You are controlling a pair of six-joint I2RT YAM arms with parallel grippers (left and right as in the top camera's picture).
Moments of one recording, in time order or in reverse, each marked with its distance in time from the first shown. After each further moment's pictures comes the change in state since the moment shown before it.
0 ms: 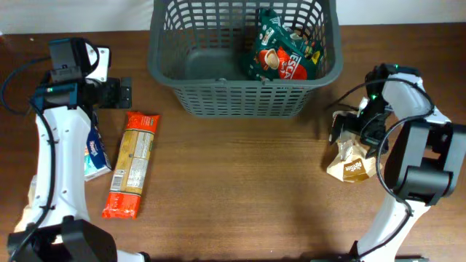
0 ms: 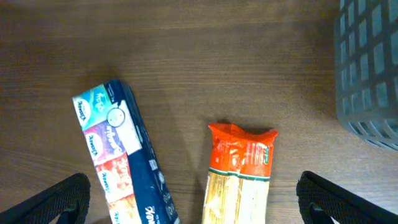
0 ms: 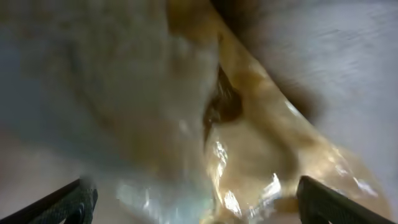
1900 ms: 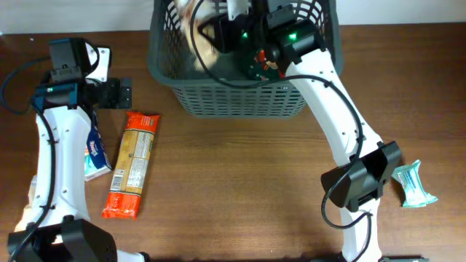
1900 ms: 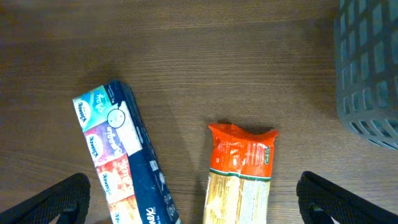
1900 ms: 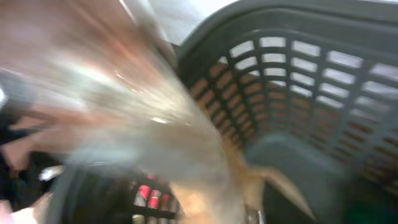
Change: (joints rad) left arm 0.000 0.001 0.000 0.001 0.000 0.008; right arm 0.637 0.051 0.793 0.597 -0.320 -0.063
